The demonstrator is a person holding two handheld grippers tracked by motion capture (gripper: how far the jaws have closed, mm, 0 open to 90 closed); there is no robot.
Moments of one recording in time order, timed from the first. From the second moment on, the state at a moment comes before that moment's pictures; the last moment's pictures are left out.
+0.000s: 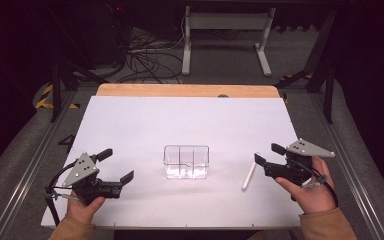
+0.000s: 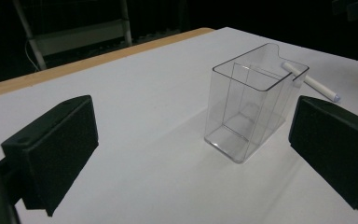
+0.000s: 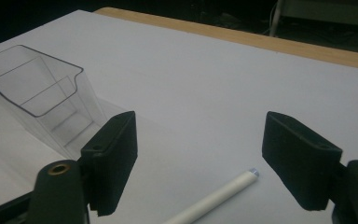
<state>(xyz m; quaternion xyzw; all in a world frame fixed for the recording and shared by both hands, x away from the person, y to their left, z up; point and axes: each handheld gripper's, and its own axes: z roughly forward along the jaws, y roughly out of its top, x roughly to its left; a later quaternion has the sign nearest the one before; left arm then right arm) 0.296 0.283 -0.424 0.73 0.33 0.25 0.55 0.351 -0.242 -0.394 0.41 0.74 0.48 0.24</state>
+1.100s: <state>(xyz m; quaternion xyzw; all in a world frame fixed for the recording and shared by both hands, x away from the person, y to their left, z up) 0.285 0.286 -0.434 0.71 0.34 0.29 0.53 0.399 -0.221 -0.381 0.63 0.68 0.35 0.11</state>
